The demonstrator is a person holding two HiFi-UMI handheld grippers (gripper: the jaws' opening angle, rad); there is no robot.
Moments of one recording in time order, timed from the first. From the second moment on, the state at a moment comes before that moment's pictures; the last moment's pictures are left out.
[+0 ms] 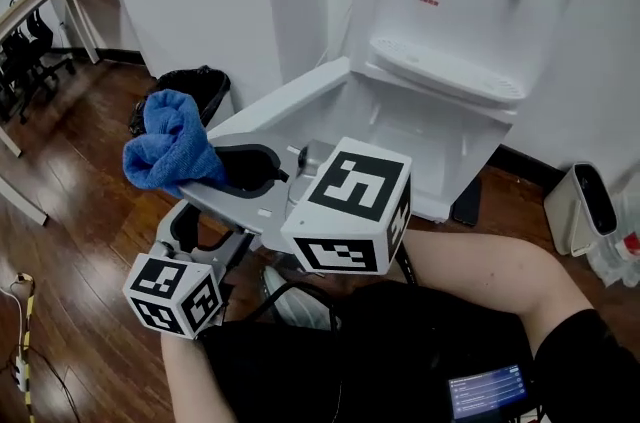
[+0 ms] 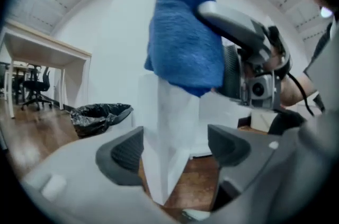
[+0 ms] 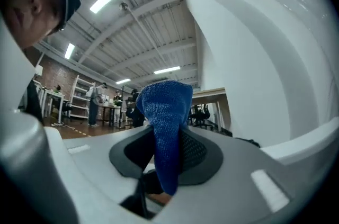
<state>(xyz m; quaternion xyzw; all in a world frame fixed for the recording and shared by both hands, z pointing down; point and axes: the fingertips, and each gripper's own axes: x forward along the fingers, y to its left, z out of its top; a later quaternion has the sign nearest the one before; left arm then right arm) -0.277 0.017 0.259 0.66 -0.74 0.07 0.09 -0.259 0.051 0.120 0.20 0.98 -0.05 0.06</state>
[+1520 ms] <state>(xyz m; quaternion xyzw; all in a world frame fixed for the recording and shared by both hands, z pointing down) -0.275 0.013 0.310 0.66 -0.71 0.19 0.15 -0.180 -0.223 0.261 -0.13 0.98 -0.16 -0.06</state>
